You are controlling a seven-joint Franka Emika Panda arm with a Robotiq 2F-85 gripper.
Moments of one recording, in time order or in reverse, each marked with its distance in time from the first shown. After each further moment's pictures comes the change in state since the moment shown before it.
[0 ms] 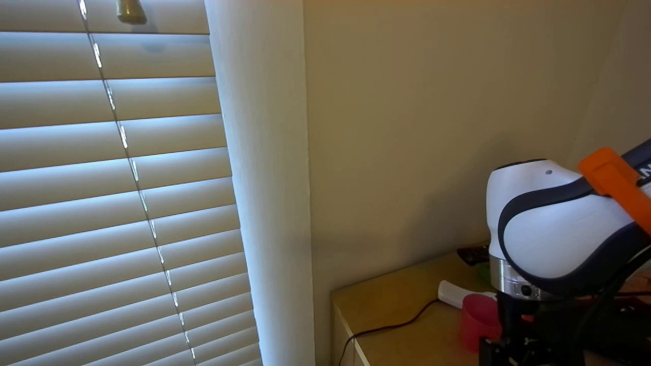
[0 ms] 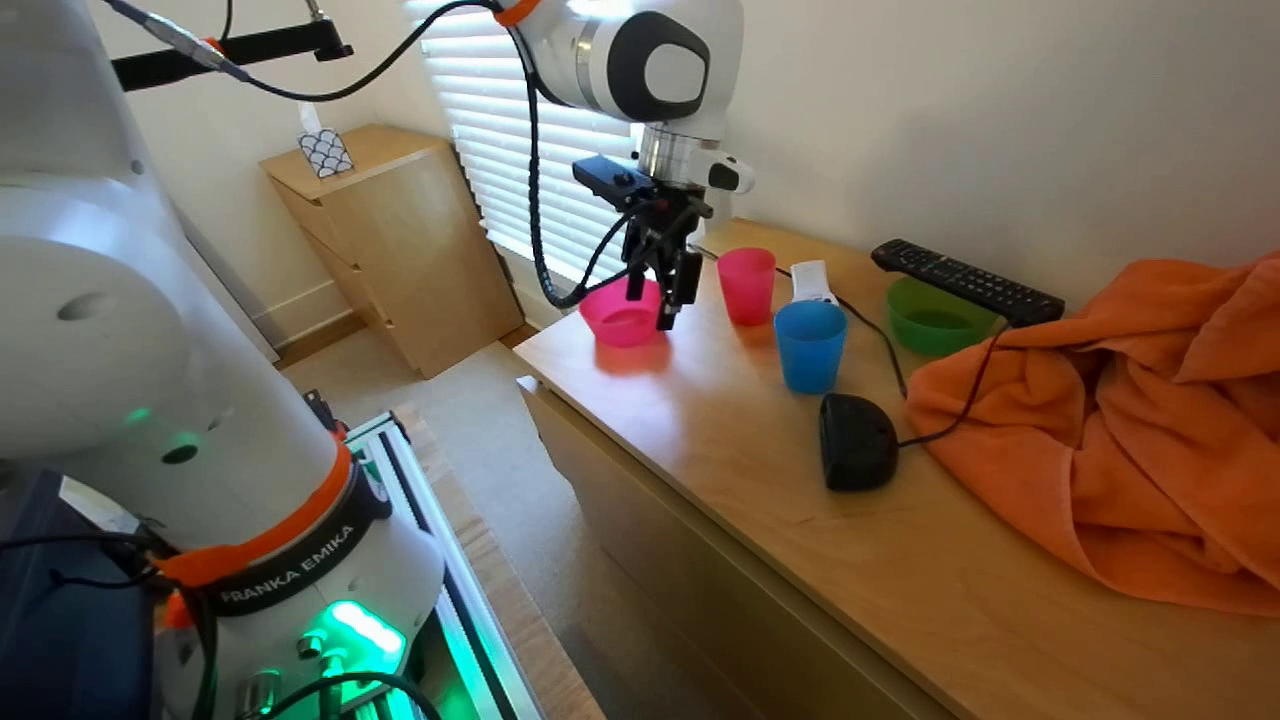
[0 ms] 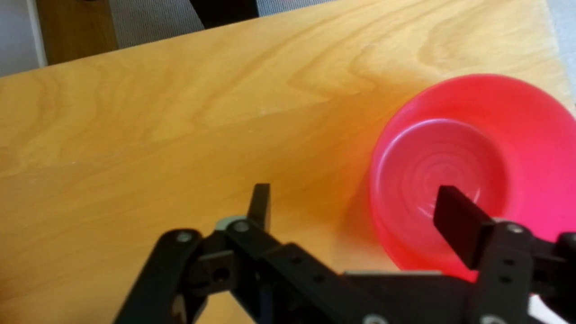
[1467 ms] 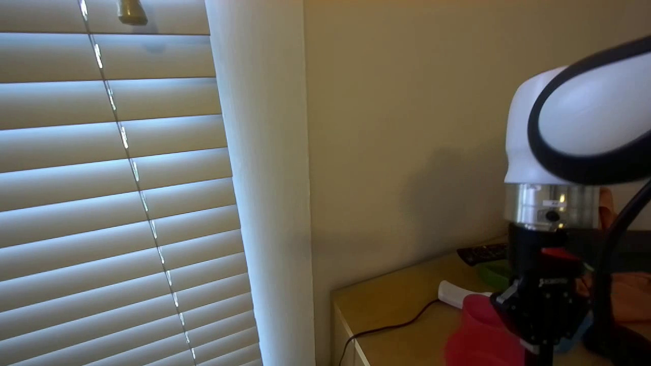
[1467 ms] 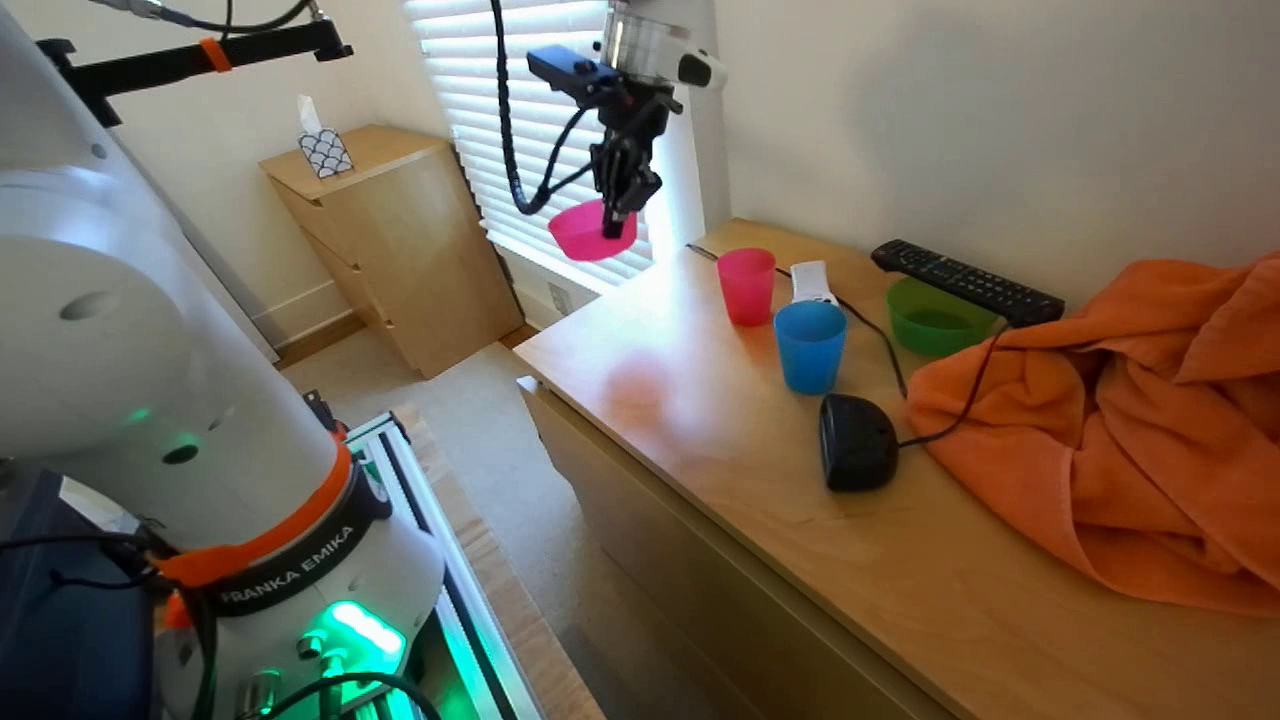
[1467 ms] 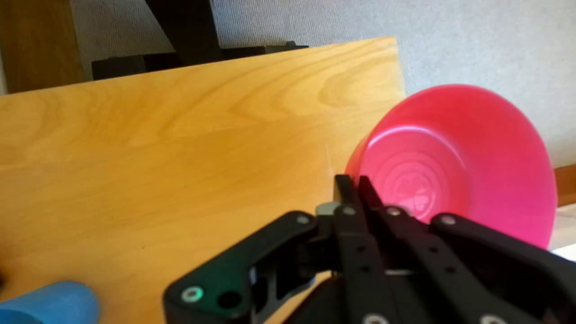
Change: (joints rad) arm 0.003 -0.260 0.025 0.015 0.127 -0.220 -0.078
